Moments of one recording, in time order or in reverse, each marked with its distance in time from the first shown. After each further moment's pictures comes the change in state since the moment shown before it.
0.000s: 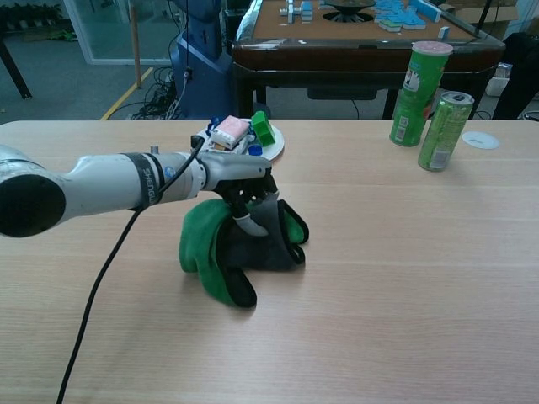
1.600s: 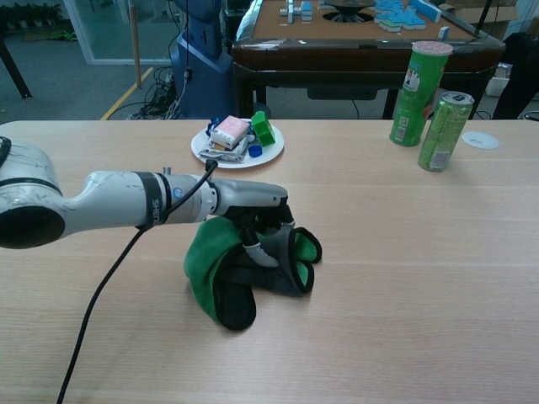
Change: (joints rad) left arm -0.068 -0.041 0.176 0.109 0.258 0.054 -0.436; right arm 0.029 -0.005 0.007 -0.030 0.036 -0.043 -0.059
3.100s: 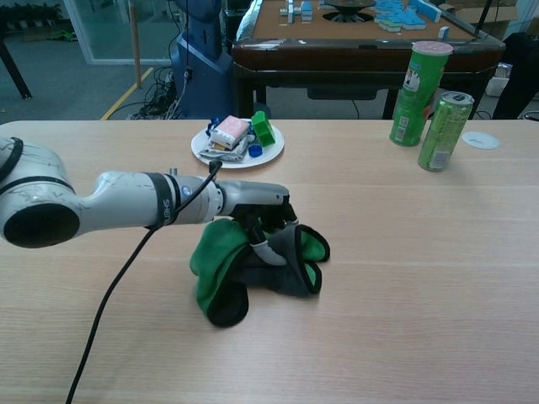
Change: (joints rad) left arm -0.025 -0.016 -0.014 0.003 -0.043 -0.051 -0.088; right arm -0.002 0.000 -0.001 -0.002 -0.001 0.008 0.001
